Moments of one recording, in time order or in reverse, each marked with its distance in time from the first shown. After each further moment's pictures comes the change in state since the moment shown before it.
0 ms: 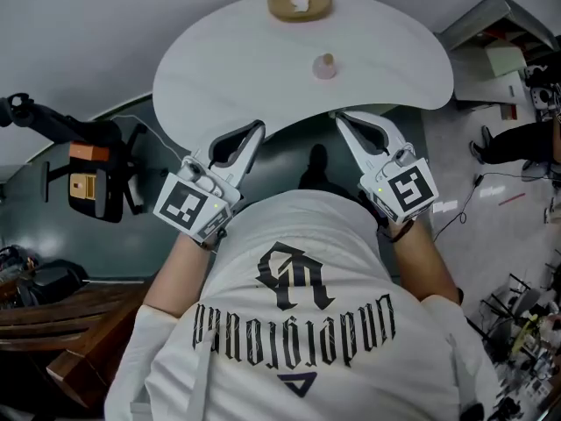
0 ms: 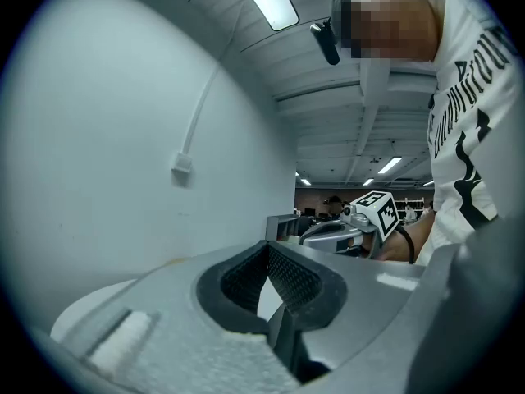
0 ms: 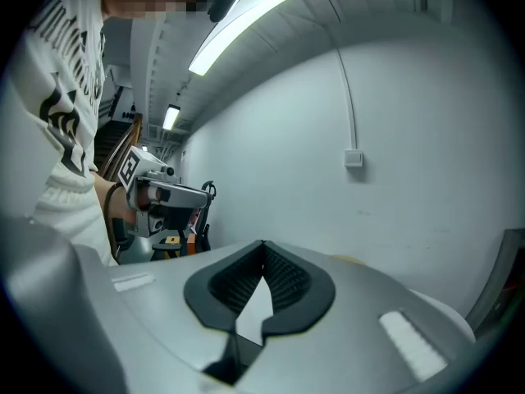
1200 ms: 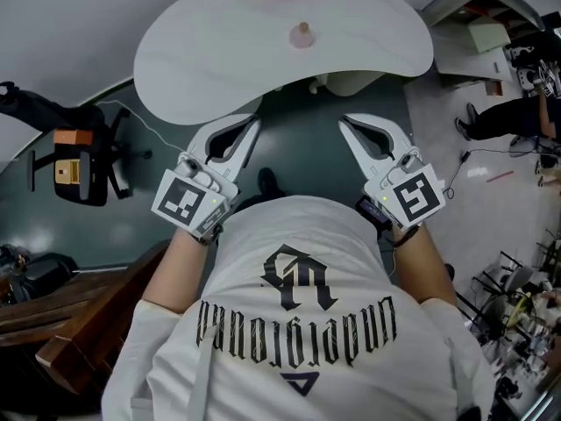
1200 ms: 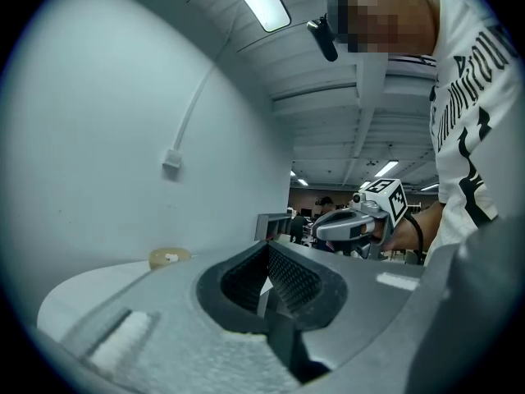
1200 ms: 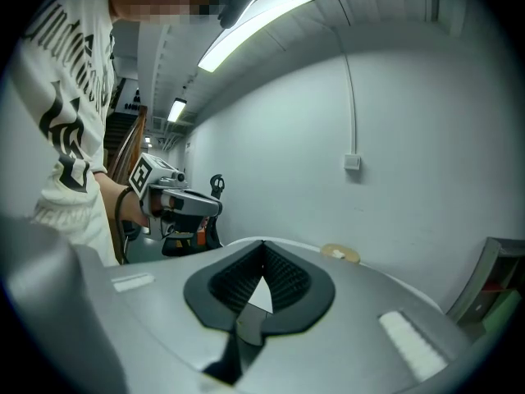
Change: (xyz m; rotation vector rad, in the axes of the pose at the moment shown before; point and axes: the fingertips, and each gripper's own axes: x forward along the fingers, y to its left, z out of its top) left arm -0.021 -0.091 -0.013 -0.035 0.005 -0.013; right arm -0.107 0.051 0.008 -0.033 0.070 -0.001
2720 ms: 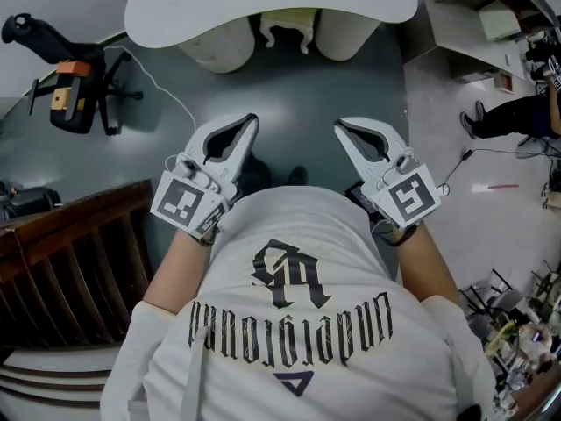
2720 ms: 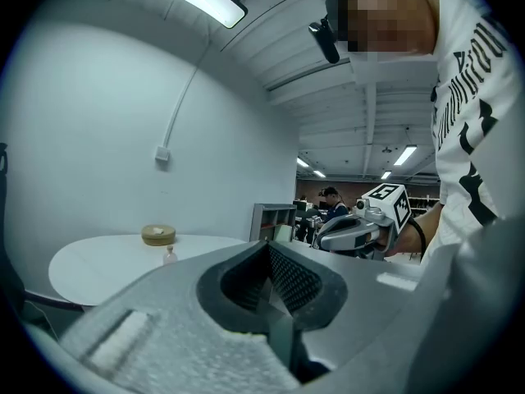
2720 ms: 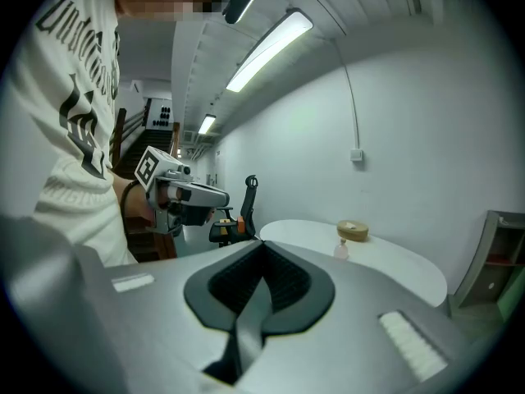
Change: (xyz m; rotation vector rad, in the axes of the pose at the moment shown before) left arm 0.018 -0.319 -0.066 -0.012 0.048 0.184; right arm -0.289 0.056 -0.113 0.047 -0.034 0.200
